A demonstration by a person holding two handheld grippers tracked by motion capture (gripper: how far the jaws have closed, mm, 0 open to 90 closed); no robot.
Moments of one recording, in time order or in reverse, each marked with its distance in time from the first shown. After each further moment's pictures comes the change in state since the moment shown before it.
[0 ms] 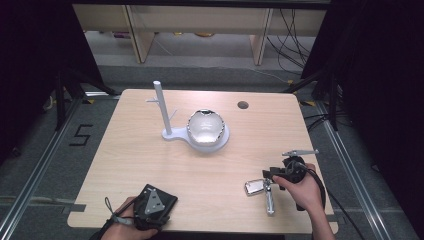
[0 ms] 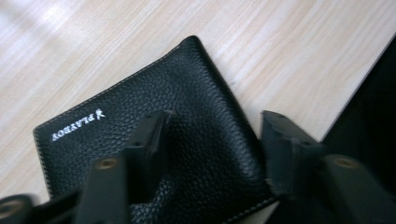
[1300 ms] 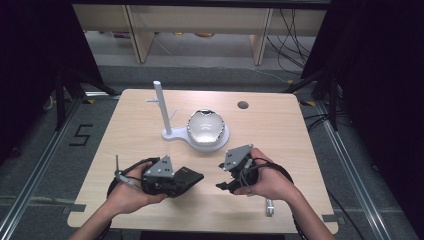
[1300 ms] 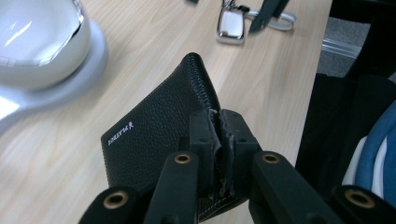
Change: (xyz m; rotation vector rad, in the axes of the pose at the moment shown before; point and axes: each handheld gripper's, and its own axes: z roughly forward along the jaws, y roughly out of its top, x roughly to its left) left arm 0.030 0.107 -0.035 -0.205 -0.243 0.150; right arm 0.145 0.059 0.019 0.073 0.275 -0.978
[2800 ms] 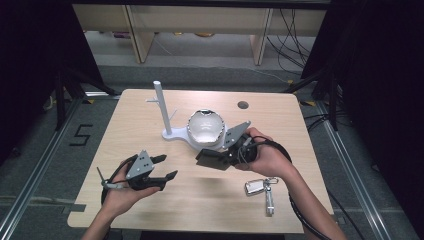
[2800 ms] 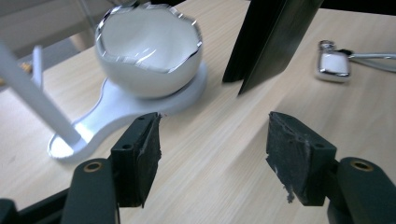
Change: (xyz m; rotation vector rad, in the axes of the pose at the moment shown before) left arm 0.038 -0.080 0.008 -0.312 0.334 -0.114; right arm -0.045 0.018 -0.018 0.067 -0.033 0.066
